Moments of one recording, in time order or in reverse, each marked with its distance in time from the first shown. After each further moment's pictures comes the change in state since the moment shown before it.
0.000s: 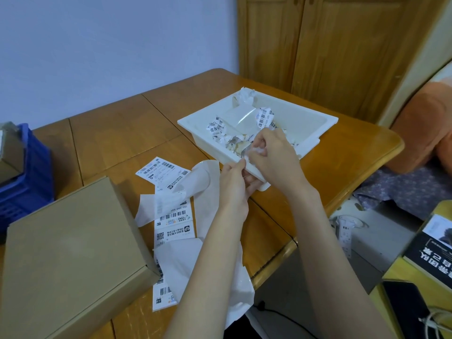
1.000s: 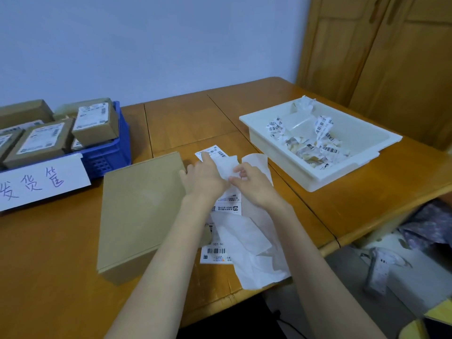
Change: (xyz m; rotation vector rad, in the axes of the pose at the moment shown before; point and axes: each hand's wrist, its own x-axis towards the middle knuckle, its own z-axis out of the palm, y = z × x) left_hand -0.025 0.077 -0.130 1.711 0.515 0.252; right_hand -0.046 -0.072 0.096 0.256 -0.582 0.083
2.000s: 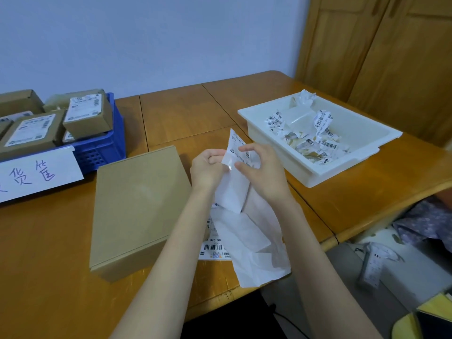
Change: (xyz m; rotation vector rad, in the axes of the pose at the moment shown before) left_hand -0.002 0.003 0.009 -1.164 -0.051 -0.134; right_hand -0.009 -0.001 -0.015 0.047 0.346 -0.219
